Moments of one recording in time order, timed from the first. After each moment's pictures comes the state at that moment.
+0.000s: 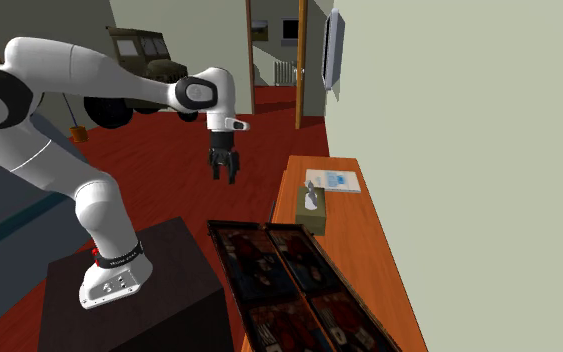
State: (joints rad) arm -0.02 -0.51 -0.18 -2.37 -0.35 1.70 -0.23
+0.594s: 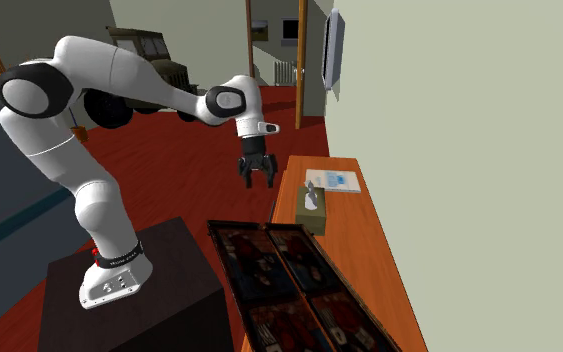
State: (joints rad) arm -0.04 -0.26 -0.26 -2.21 -0.51 1.91 -0.42
